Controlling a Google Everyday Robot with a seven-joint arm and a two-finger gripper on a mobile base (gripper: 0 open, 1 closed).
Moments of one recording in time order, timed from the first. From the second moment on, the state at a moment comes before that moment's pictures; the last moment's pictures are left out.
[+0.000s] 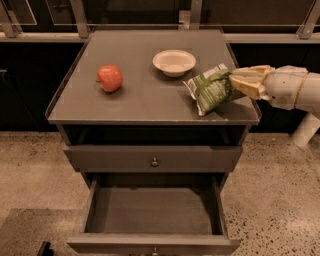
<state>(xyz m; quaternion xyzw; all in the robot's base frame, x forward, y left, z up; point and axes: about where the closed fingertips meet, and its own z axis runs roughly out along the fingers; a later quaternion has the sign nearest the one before) 0.617 -0.229 0.921 -0.42 0.64 0.14 0.63</state>
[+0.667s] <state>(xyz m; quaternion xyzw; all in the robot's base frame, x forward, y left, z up) 0.617 -0.228 0.921 -0.42 0.64 0.14 0.63</state>
